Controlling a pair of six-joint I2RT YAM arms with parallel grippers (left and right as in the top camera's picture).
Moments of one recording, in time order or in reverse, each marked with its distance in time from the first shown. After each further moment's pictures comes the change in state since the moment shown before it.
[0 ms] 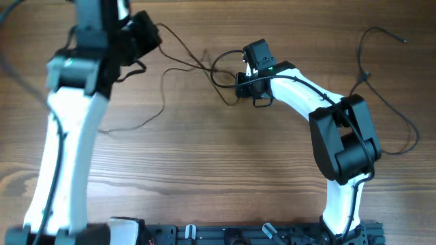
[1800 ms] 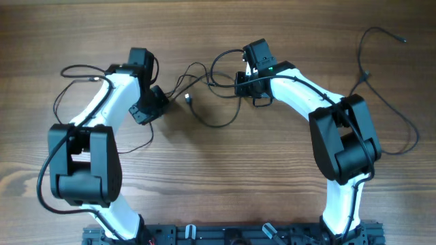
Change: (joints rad) left arm 0.043 0.355 -0.412 -0.089 -0.121 -0.044; right arm 0.001 0.000 0.000 0.018 0.000 0.000
